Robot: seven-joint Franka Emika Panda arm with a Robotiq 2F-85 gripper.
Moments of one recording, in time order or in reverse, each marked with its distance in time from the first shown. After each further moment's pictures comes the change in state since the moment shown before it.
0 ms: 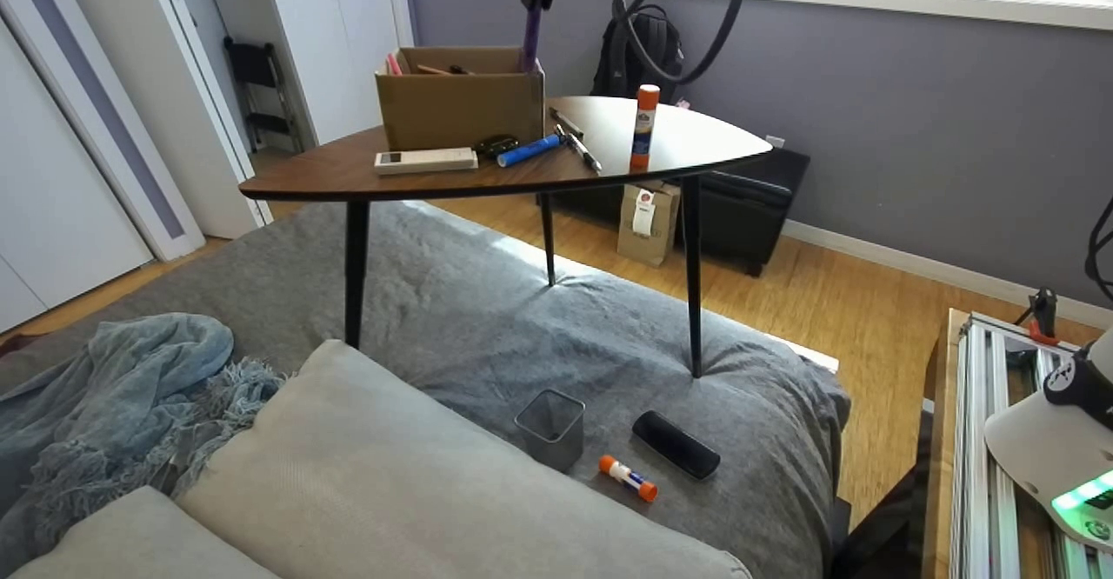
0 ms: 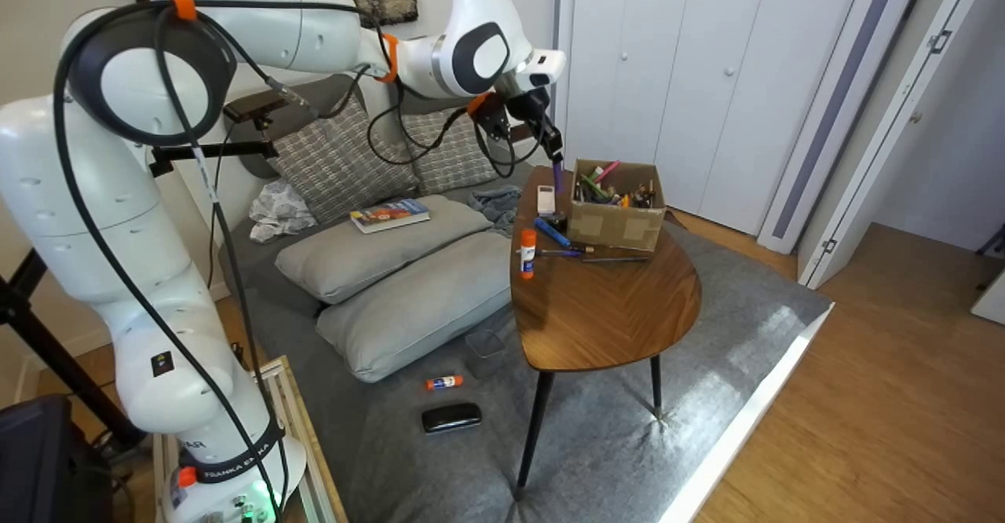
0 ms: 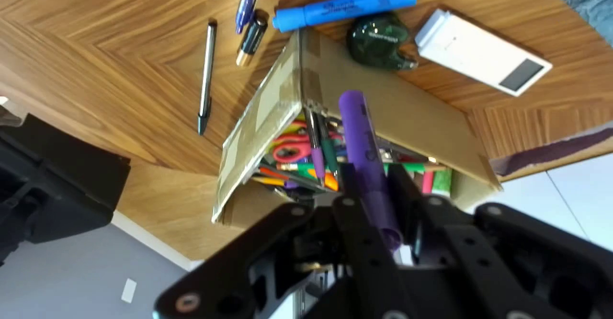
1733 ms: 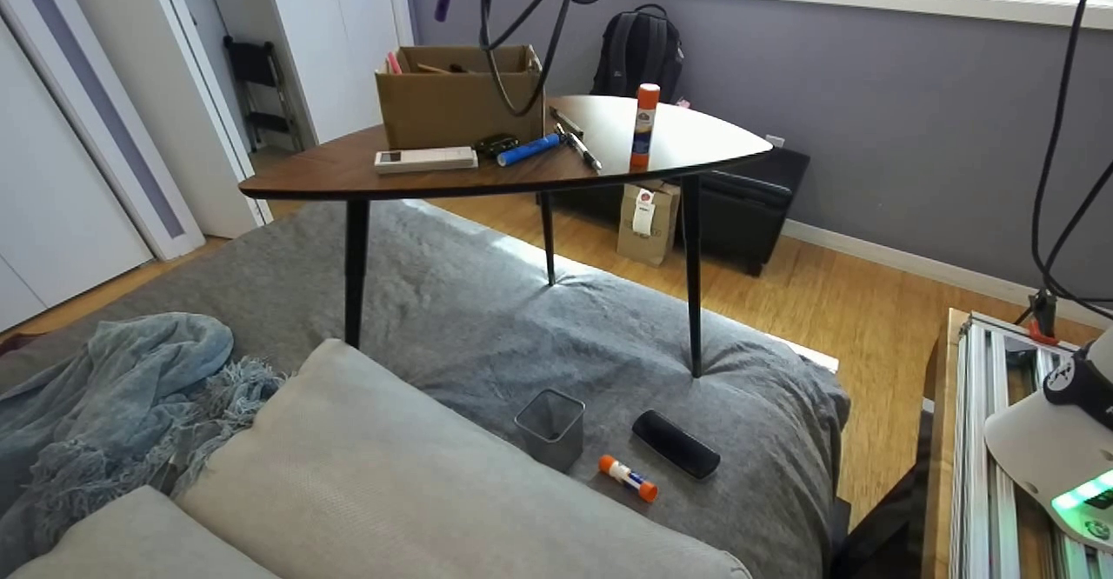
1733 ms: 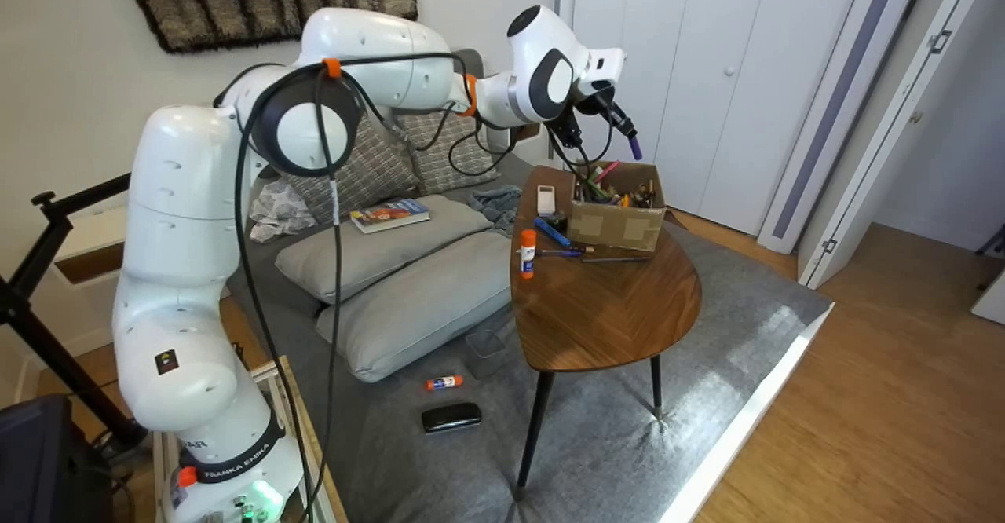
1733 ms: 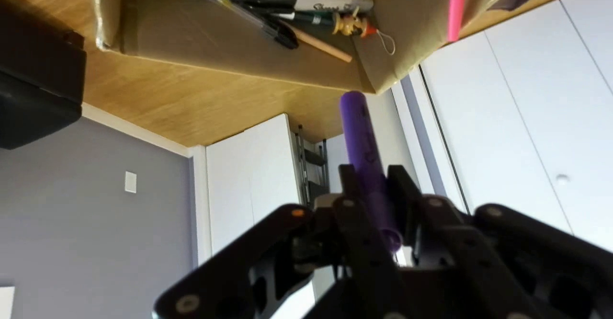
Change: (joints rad) arm 0.035 0.430 -0.131 0.442 -0.111 0.343 0.172
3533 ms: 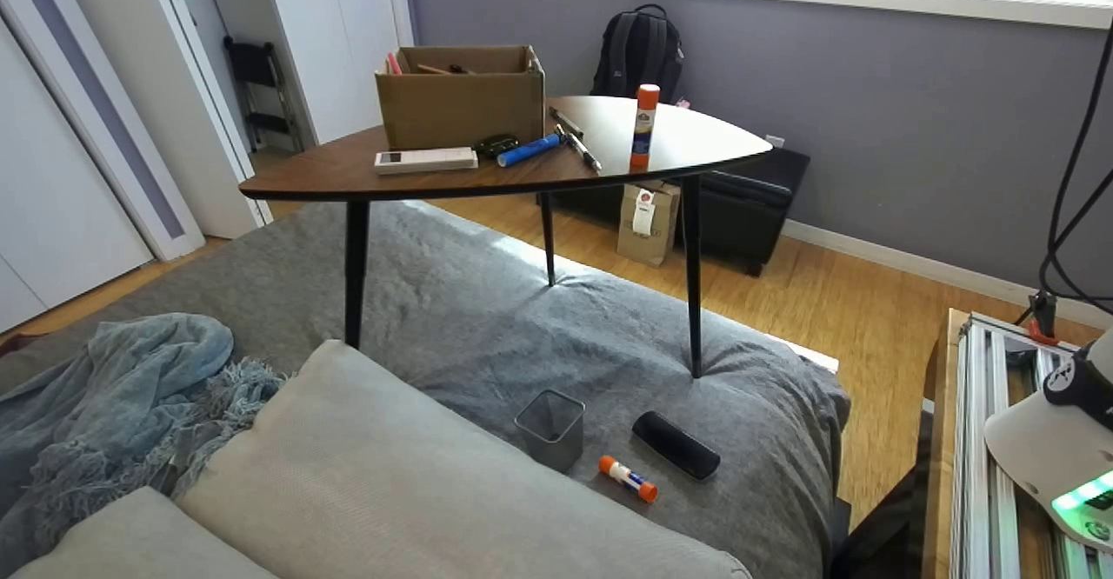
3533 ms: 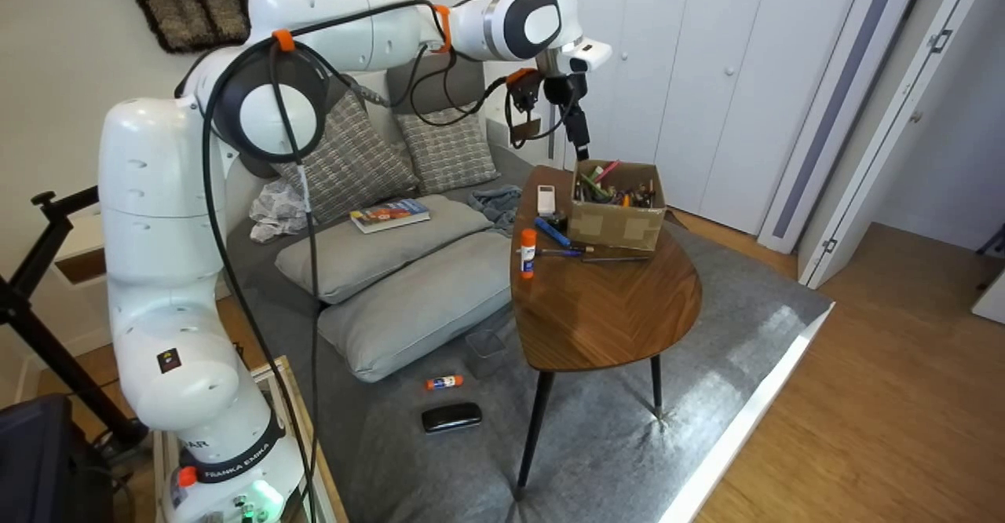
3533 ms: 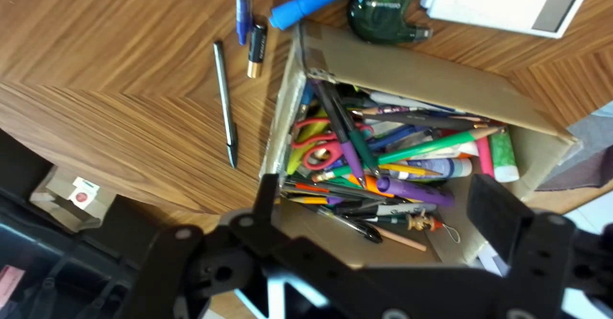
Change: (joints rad) arm 0.026 -0.124 0.021 0.077 0.226 -0.769 -0.043
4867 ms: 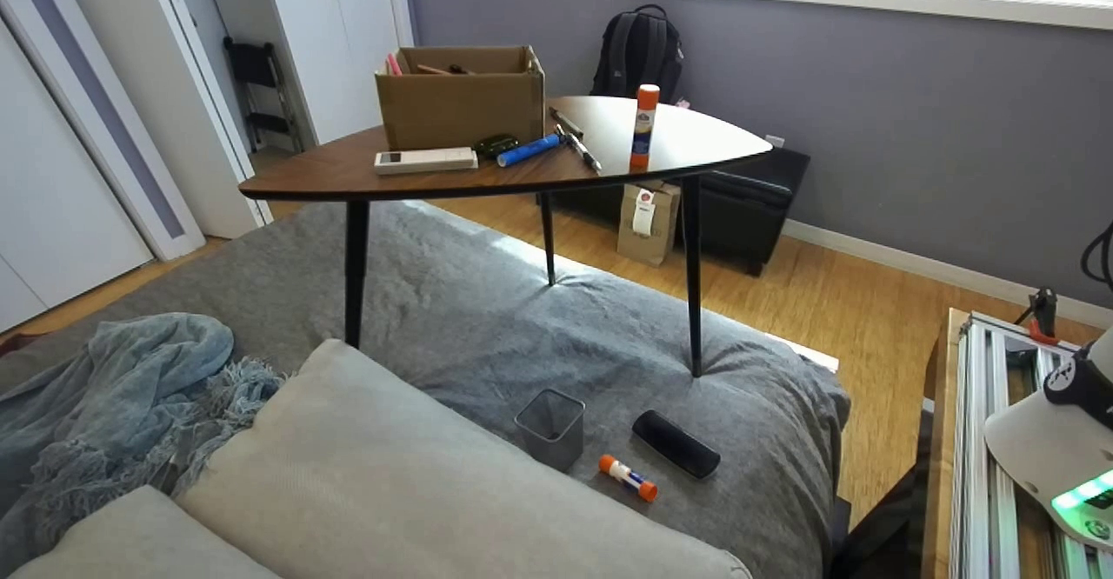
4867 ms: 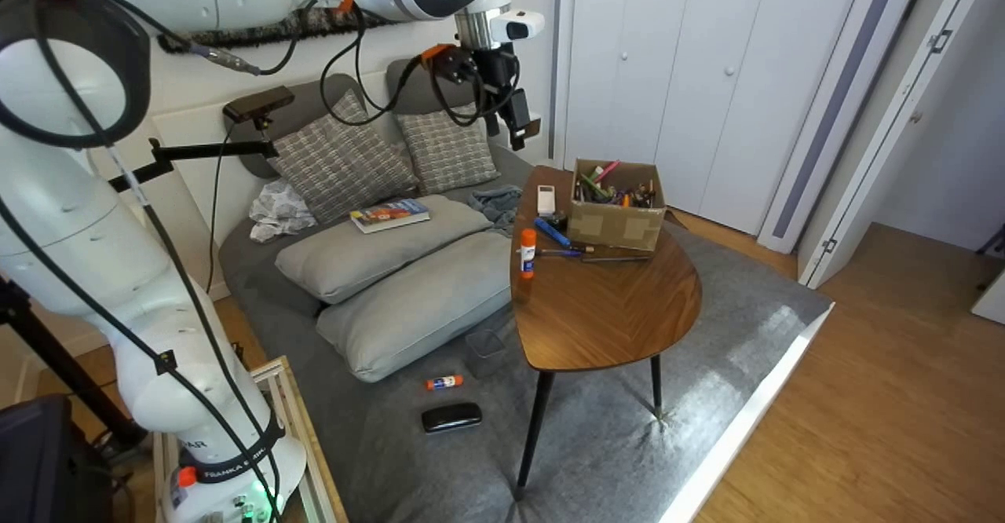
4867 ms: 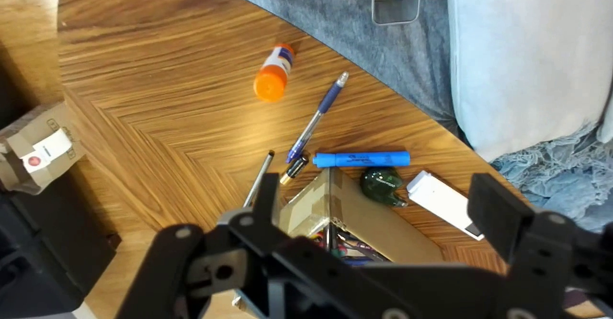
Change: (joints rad) arm -0.030 -0.474 0.073 -0.442 0.026 -0.145 -0.416
